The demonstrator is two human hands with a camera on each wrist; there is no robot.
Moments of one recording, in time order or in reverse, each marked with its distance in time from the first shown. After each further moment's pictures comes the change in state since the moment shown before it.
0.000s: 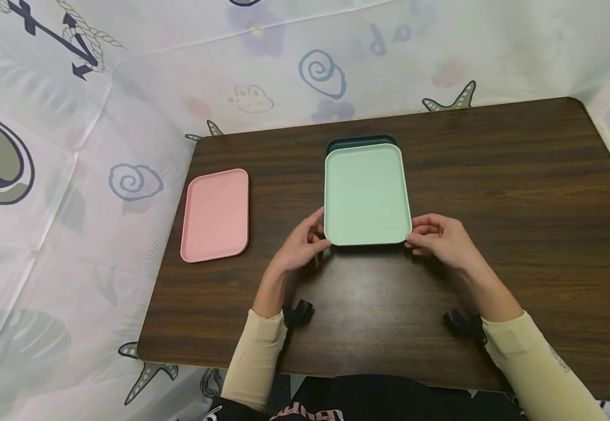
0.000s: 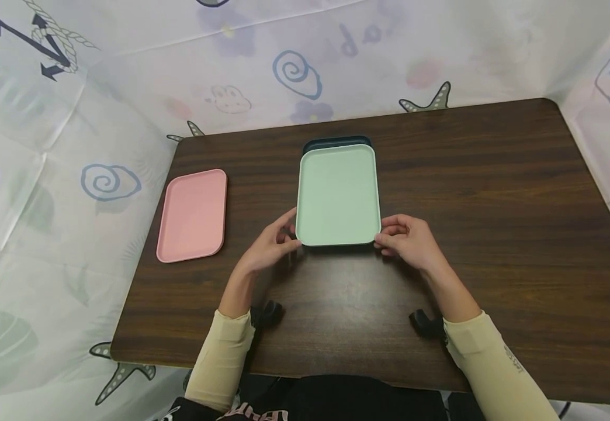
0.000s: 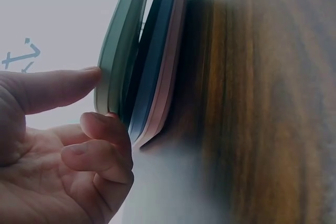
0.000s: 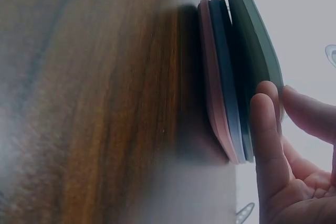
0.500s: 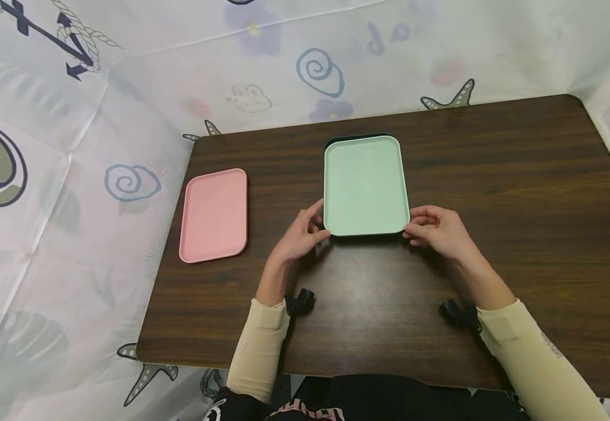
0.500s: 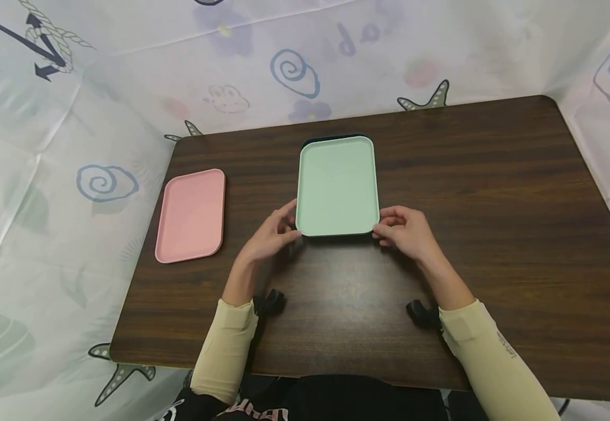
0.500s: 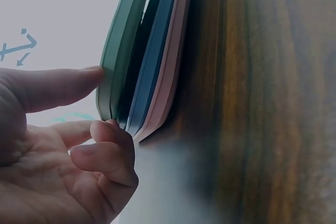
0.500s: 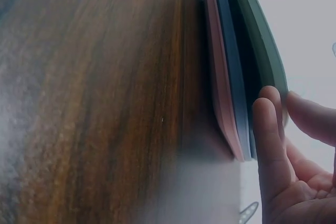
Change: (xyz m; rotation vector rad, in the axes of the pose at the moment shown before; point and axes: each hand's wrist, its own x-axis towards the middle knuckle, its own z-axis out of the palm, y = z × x) left_hand 0.032 -0.033 -0.003 0.073 0.058 -0.039; right_hand 0.014 -0.002 -0.002 0.006 0.040 -0.025
